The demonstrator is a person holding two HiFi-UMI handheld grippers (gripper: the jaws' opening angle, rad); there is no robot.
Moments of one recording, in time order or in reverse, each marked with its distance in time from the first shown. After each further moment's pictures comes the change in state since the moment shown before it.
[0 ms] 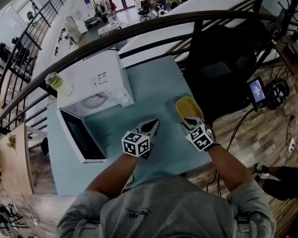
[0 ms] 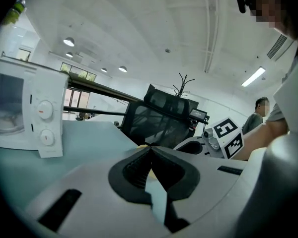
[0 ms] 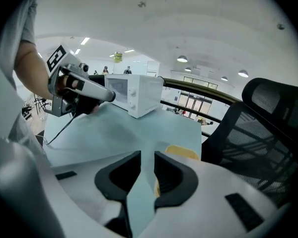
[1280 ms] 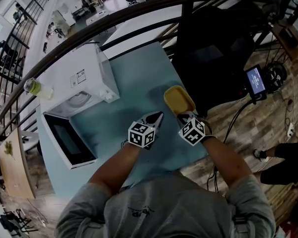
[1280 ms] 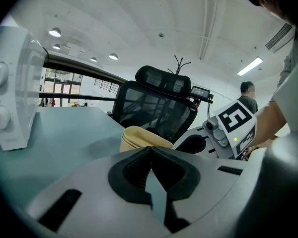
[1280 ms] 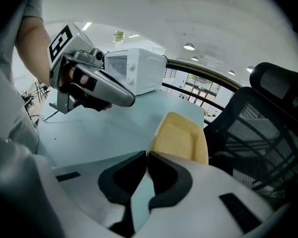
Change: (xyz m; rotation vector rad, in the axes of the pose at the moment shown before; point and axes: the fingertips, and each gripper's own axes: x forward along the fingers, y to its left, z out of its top) left arm 0.099 -0.011 -0.054 0.064 0.138 -0.062; right arm 0.034 -0.018 -0.065 -0.066 0.150 0.021
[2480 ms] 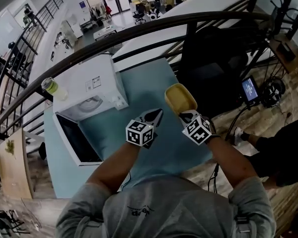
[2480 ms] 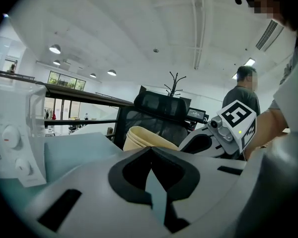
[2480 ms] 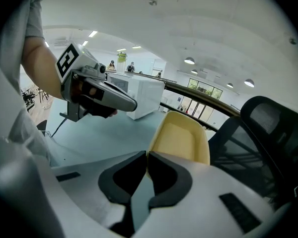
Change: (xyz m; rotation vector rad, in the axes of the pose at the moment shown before) left arm -0.056 -0.005 0.090 0.066 -0.155 0.020; right arm -0.073 -0.017 0.087 -0.049 -0.116 -0.037
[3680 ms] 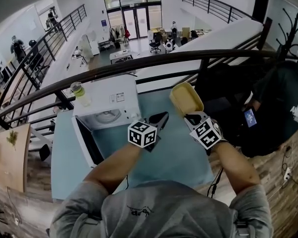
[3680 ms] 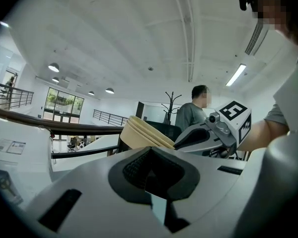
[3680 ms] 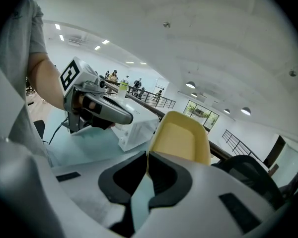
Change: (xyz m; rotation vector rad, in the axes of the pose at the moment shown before) left arm -0.069 -0.002 0.130 0.078 -0.180 -0.001; right arm -0.078 -0.030 0.148 -0.139 -0.186 -0.091
